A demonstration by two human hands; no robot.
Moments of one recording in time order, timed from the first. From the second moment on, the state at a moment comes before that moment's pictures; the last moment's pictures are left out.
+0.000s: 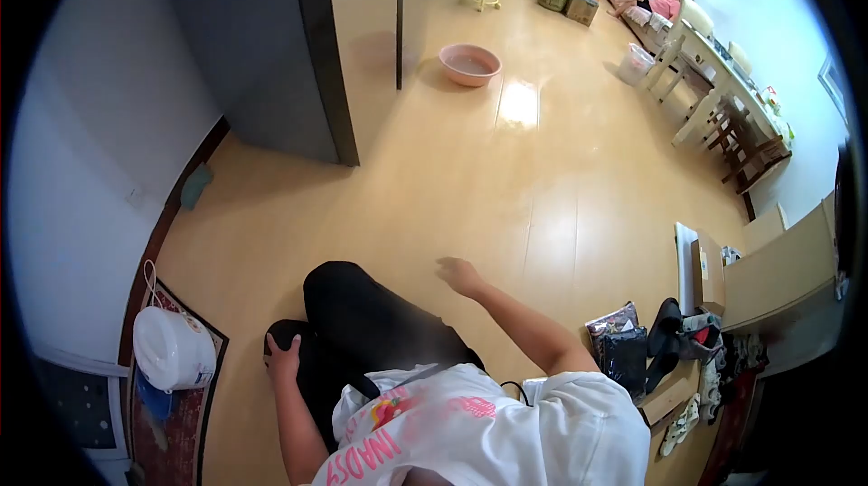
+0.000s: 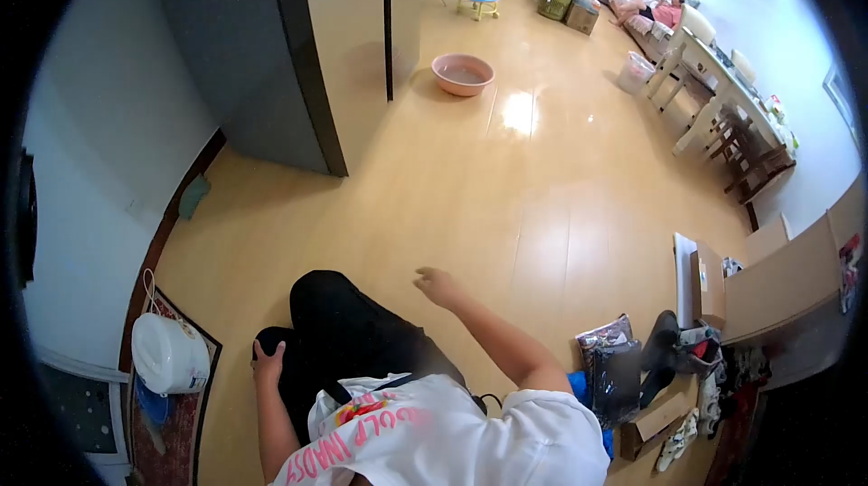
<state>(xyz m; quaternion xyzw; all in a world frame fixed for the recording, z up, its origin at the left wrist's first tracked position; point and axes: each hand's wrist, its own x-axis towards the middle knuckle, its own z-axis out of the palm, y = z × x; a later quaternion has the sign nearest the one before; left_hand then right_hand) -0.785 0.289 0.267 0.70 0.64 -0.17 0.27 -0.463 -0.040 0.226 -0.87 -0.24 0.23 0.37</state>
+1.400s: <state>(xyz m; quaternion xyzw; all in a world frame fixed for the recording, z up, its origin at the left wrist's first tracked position) -0.775 0.283 0.263 0.68 0.68 -0.12 0.24 -0.574 0.140 0.233 -0.88 -0.35 0.21 0.25</state>
